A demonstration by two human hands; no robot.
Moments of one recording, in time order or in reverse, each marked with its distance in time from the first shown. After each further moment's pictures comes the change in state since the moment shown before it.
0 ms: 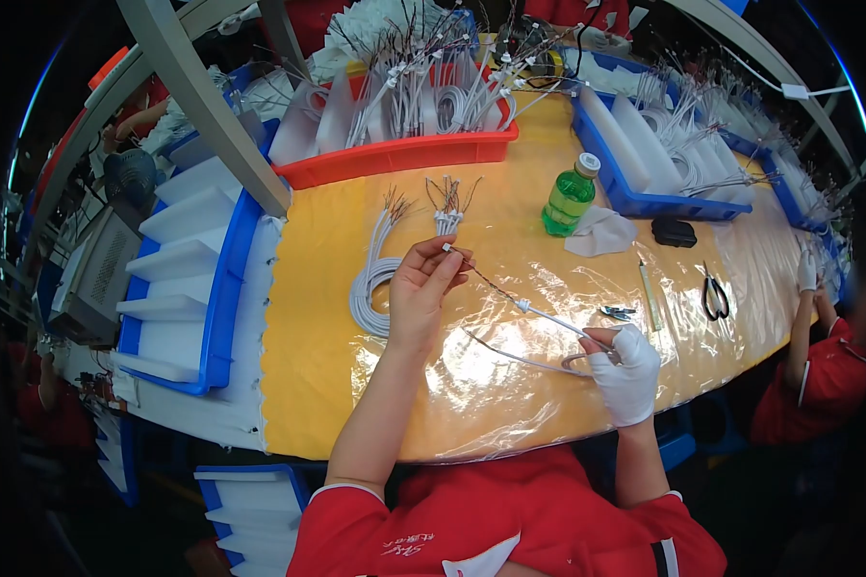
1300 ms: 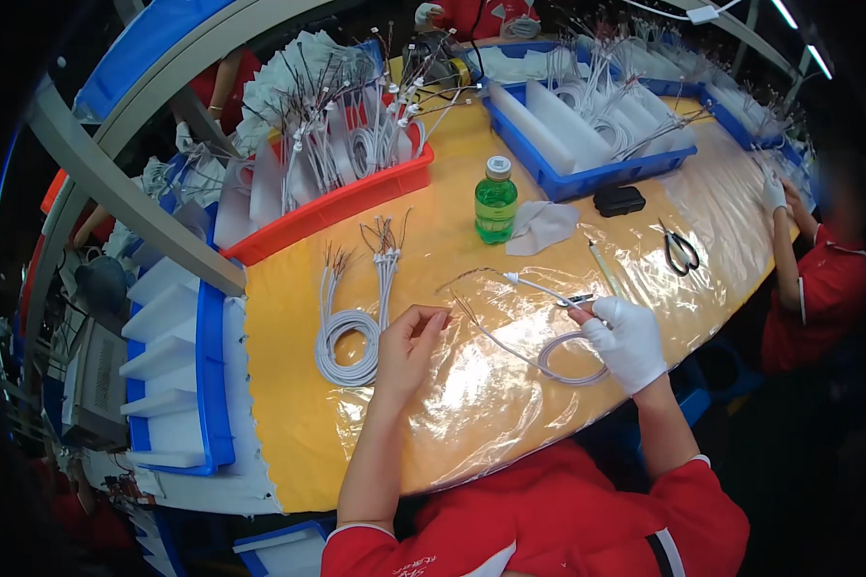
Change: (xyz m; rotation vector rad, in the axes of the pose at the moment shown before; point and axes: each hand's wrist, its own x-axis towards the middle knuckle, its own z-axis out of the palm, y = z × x) left_hand -0.010 -0.017 0.010 0.663 -0.240 -0.105; right_hand 0.017 0.021 -0.043 -0.187 -0.070 0.181
